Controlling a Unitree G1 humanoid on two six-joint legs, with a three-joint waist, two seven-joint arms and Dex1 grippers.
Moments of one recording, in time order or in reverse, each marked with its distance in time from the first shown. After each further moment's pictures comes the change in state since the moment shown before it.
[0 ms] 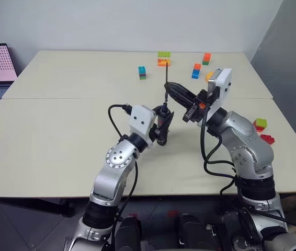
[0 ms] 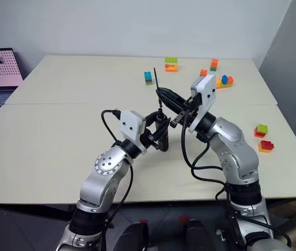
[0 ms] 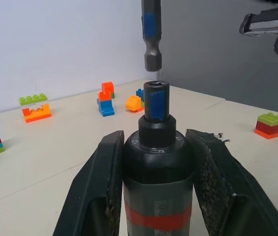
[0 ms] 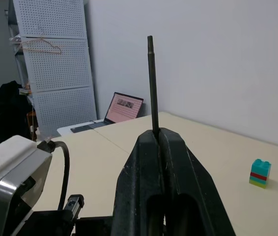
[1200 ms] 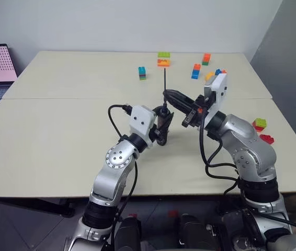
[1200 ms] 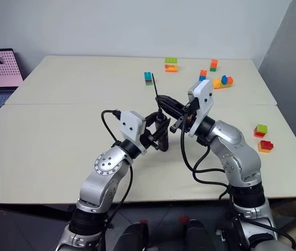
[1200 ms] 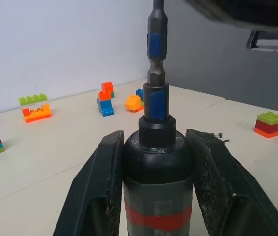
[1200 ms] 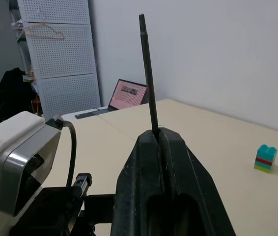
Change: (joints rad) left arm 0.002 0.008 -0.002 0.001 0.002 -0.002 -0.006; right arm -0.002 -0.040 0.018 -0.033 0.033 0.113 -0.019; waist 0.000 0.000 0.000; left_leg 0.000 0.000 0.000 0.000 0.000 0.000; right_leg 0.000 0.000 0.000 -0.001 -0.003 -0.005
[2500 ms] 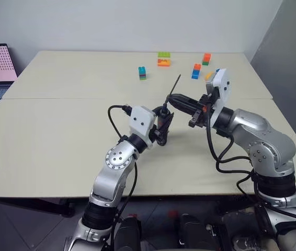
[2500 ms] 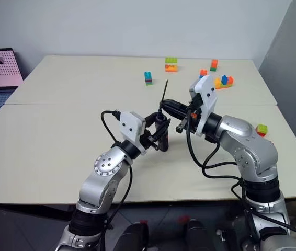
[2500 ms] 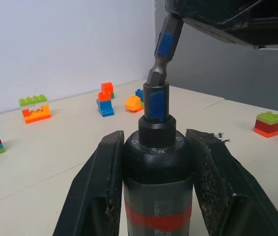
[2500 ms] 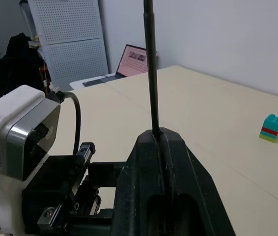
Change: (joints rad) left arm 0.008 0.005 -0.002 -0.004 0.001 -0.011 -0.012; right arm -0.061 -0.149 -0.004 -0.042 0.074 0.185 0.045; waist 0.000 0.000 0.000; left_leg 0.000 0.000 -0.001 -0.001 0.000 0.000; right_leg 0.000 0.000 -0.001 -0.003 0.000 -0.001
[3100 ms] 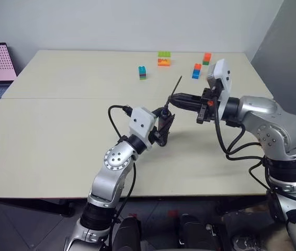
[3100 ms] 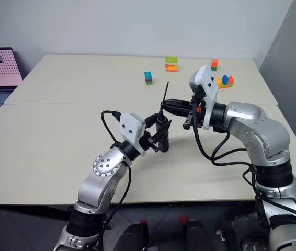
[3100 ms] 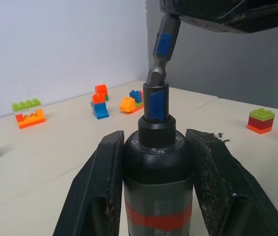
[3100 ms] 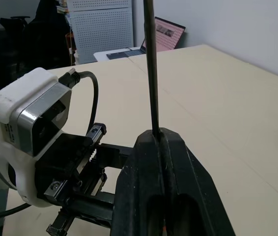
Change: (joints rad) left arm 0.006 0.019 -0.004 -0.001 0.000 -0.028 -0.029; right arm -0.134 -0.124 0.029 0.108 0.009 0.053 0.193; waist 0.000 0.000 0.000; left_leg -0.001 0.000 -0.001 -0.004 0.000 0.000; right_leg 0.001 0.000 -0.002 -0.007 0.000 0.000
